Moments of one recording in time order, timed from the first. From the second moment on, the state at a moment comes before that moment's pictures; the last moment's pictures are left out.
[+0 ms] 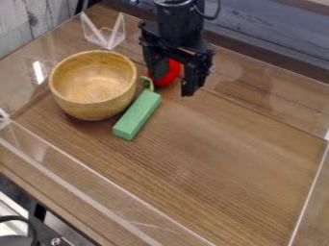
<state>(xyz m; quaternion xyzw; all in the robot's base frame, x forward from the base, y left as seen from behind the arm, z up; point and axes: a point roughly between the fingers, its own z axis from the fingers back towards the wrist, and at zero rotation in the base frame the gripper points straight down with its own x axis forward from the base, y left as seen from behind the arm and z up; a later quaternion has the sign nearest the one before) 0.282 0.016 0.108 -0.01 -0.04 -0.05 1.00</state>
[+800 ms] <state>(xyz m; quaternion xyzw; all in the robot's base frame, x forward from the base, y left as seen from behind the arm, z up) 0.286 0.020 0.110 -0.02 -0.05 -0.04 1.00</state>
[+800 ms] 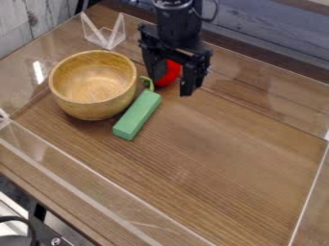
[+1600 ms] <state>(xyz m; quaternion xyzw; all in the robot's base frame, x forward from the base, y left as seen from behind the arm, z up) 0.280 0.014 0.103 -0.02 -0.04 -0.05 1.00</state>
